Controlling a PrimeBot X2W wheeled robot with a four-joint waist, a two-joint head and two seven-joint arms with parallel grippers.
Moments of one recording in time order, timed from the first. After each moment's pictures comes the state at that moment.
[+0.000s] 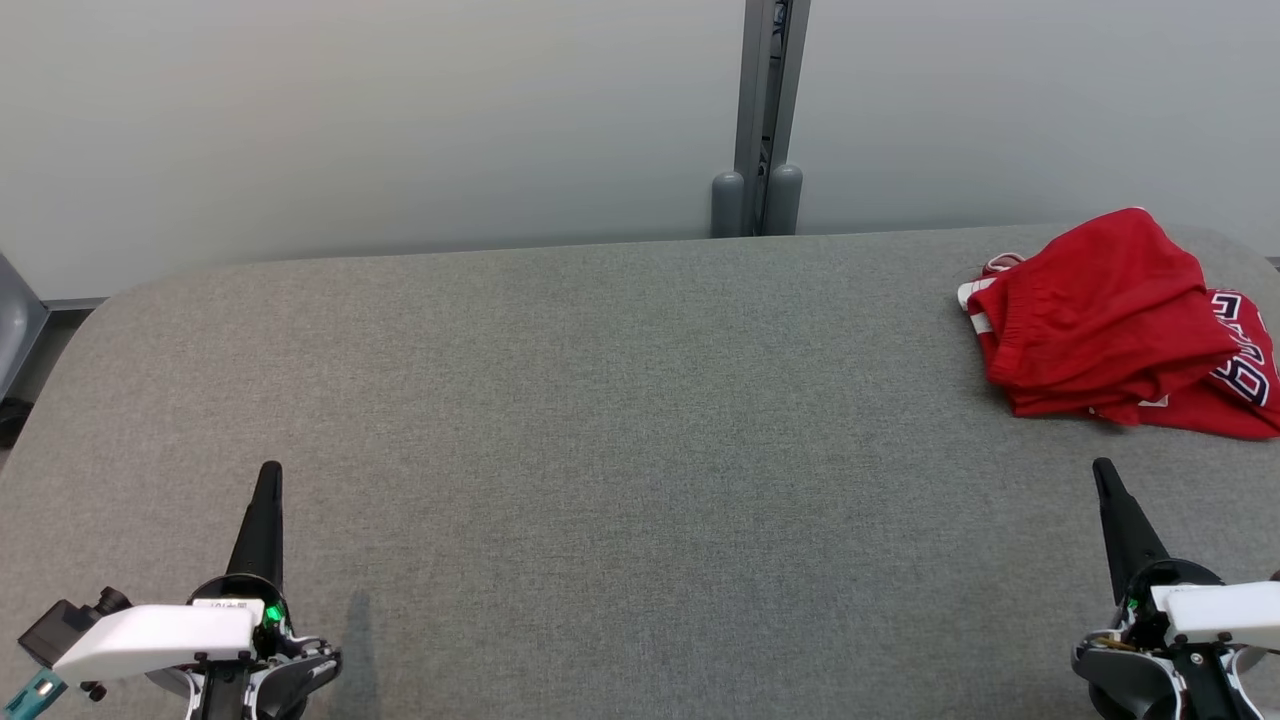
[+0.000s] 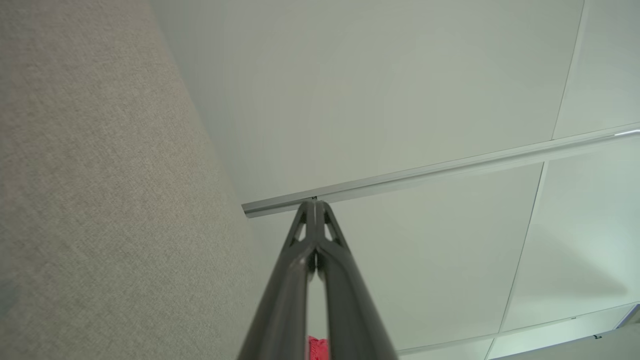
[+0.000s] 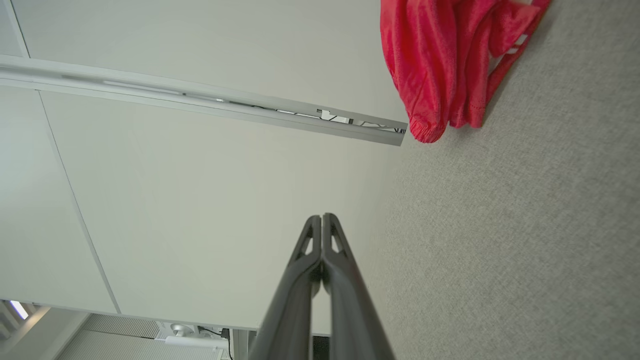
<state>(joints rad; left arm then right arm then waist) -0.08 0.05 0.10 0.24 -1.47 -0.13 0.07 -0.09 -0.07 -0.08 0.24 1.48 0.13 0.06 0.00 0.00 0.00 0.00</state>
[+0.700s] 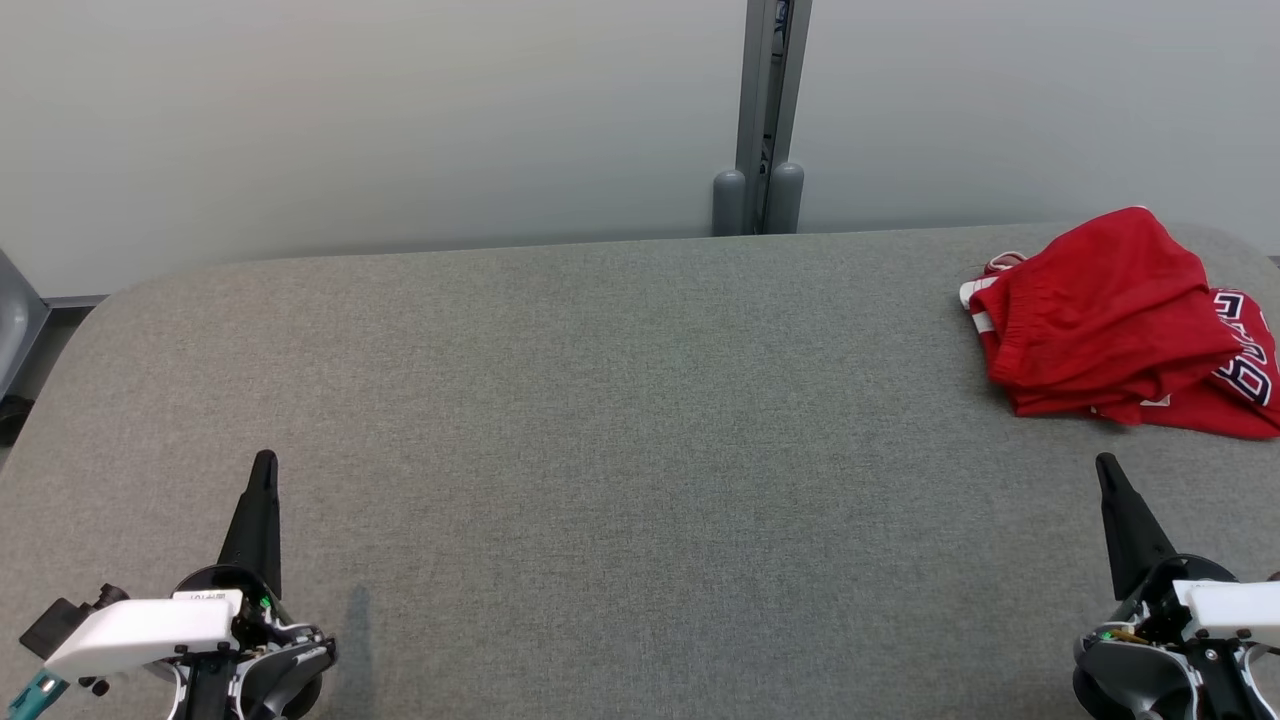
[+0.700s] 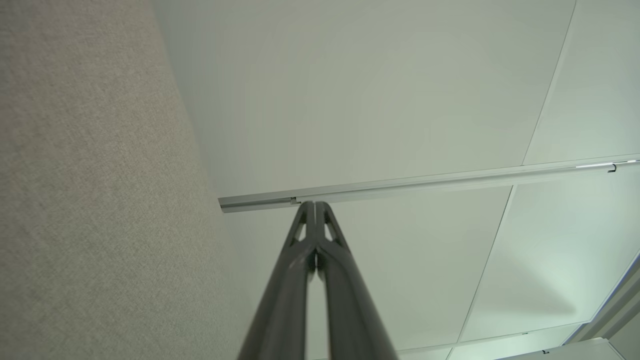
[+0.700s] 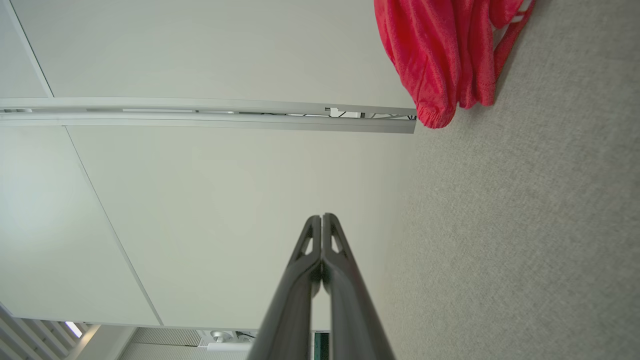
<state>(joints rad) -0.10 0.05 0.11 0.25 -1.60 -0.13 0.11 -0.10 -0.06 -0.10 0.24 1.61 0.13 0.10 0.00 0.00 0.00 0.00</state>
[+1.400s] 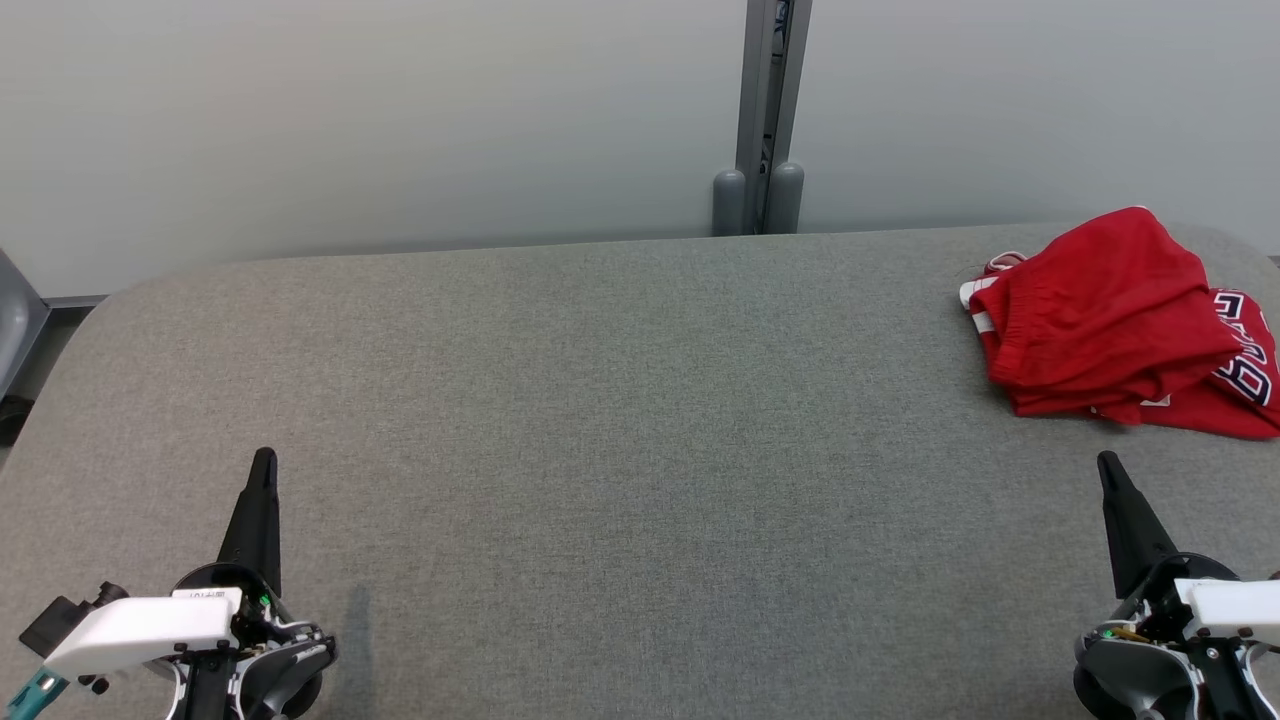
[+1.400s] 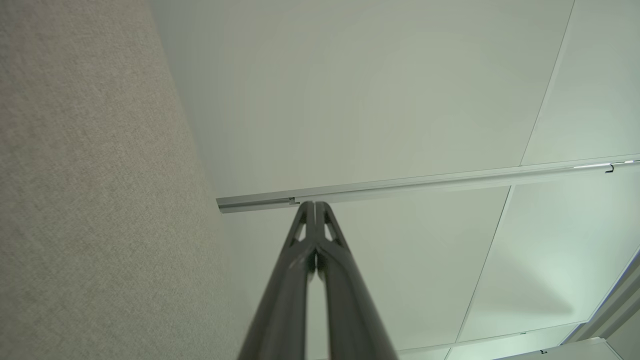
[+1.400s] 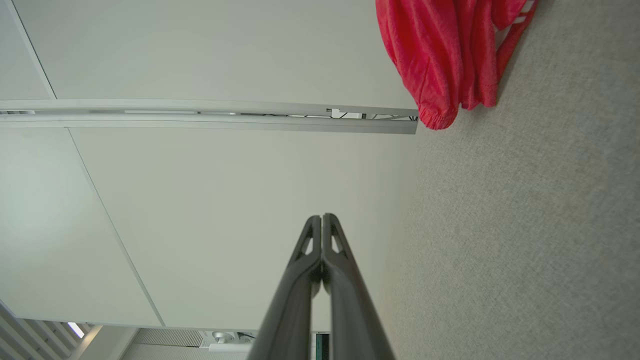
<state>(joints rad) -0.10 0.05 0.11 0.25 -1.61 -0.13 0.11 -0.10 -0.06 -0.11 0.24 1.62 0.13 0.11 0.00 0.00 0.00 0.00</state>
